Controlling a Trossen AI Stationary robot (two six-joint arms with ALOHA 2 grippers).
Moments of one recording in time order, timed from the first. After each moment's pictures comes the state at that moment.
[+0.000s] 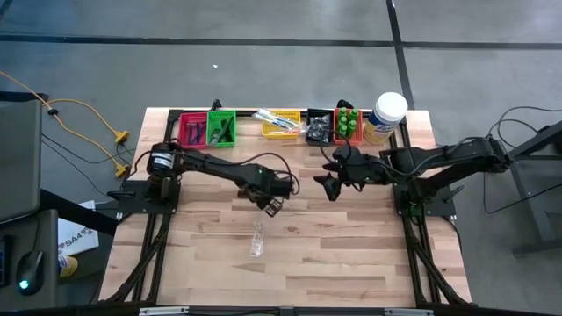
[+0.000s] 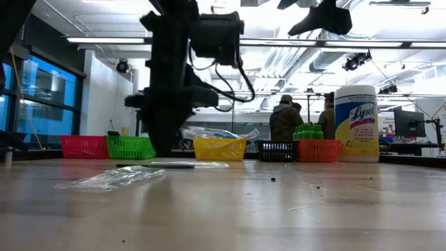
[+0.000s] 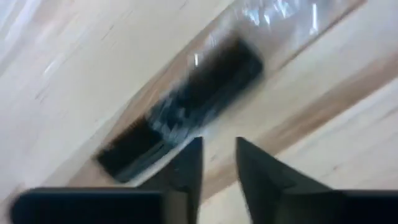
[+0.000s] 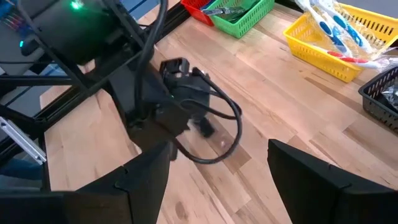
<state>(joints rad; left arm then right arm) -0.05 1.95 1.40 -0.97 -0.08 -0.91 0.16 1.20 1.10 -0.54 0.36 0.76</state>
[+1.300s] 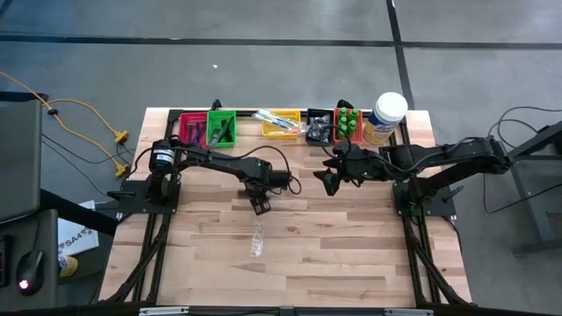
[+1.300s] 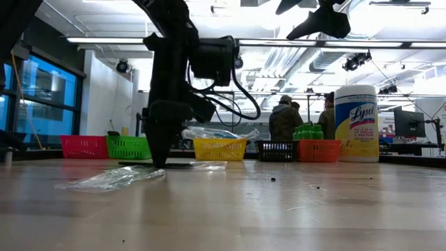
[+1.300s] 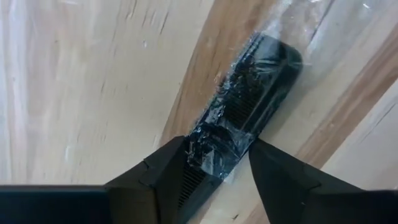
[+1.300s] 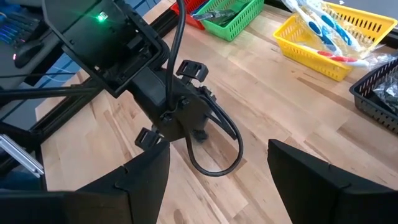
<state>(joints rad) 0.03 2.05 1.29 -0.90 -0.01 -0.37 0.11 1.20 1.10 -0.54 0.35 0.78</state>
